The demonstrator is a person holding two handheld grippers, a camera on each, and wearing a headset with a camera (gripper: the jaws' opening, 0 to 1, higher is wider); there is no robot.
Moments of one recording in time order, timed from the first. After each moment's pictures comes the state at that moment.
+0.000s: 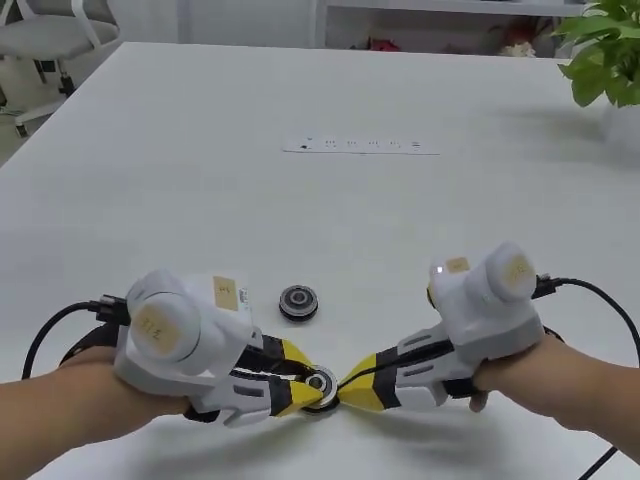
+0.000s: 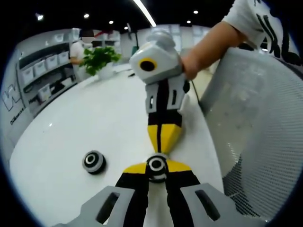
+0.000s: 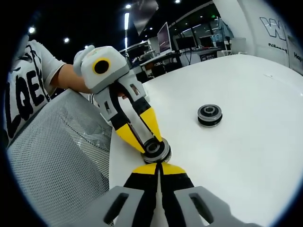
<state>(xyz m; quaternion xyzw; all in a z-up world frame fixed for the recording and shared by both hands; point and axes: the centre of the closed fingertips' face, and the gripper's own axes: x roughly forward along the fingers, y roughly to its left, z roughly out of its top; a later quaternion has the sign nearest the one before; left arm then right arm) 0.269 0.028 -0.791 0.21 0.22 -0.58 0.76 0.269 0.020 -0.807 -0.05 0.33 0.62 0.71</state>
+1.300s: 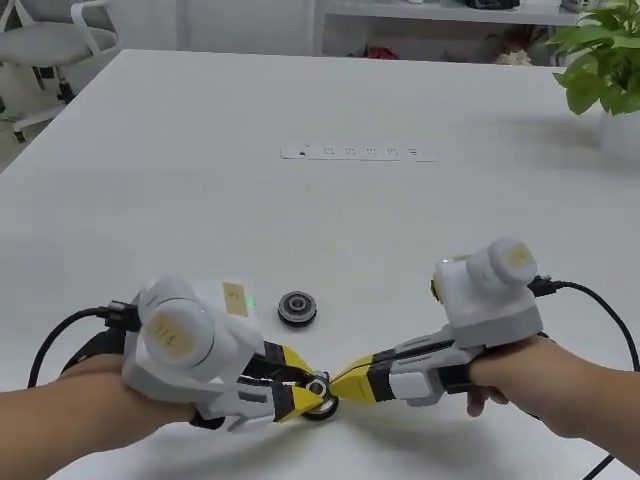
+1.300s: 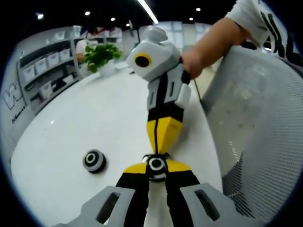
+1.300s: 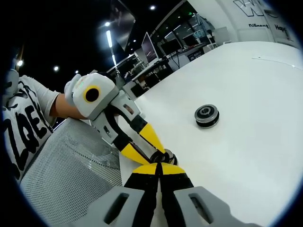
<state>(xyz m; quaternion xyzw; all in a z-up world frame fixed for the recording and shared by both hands) 0.270 0.027 -0.792 0.22 0.23 -0.57 0.76 0.269 0.029 -0.791 0.06 0.37 0.60 0.71</state>
